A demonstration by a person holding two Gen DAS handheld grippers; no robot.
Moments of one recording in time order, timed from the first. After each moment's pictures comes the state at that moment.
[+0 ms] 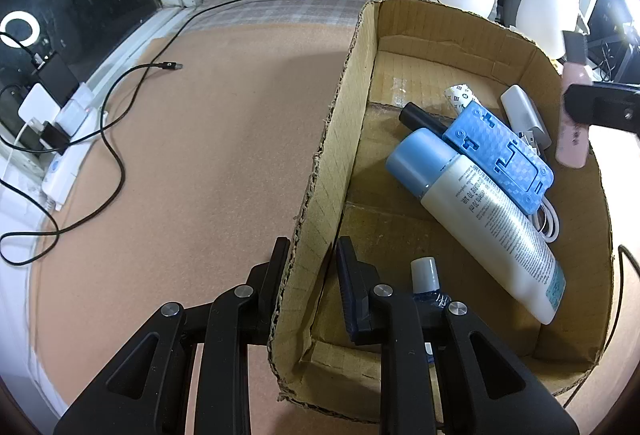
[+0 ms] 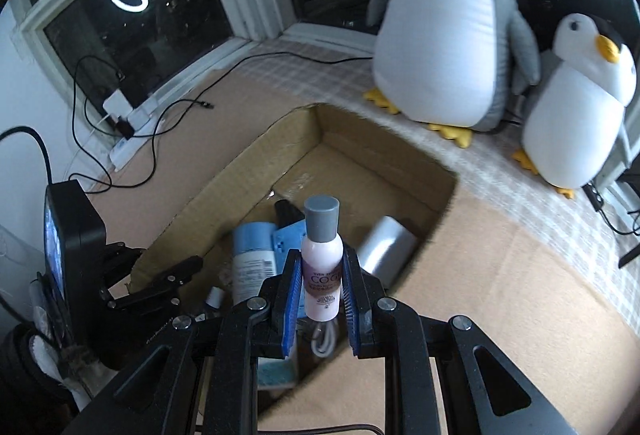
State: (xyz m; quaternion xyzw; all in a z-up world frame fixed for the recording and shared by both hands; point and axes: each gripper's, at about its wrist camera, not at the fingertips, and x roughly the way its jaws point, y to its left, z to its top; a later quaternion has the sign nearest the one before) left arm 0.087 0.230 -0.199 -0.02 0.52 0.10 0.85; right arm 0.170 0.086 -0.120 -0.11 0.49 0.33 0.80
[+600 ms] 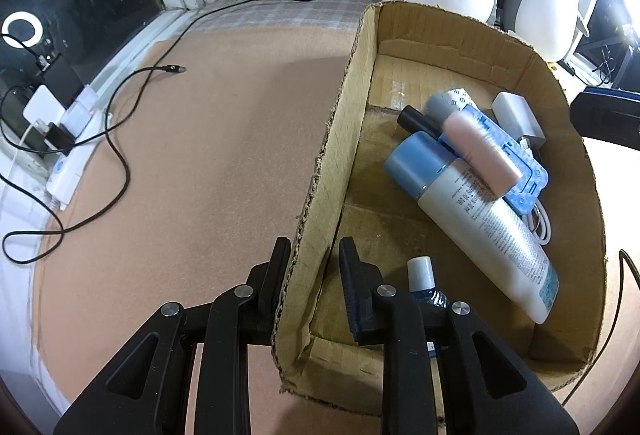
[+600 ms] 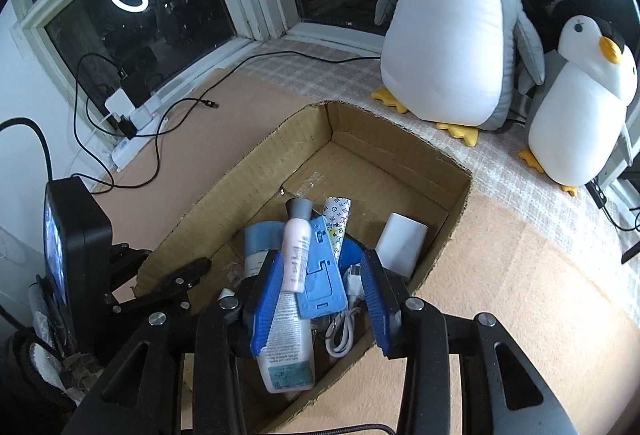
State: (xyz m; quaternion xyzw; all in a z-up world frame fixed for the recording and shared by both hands) left arm 0.084 0.227 -0.192 -0.02 0.52 0.10 0.85; right arm 0.161 0.090 -0.118 -0.10 0.49 0.33 0.80
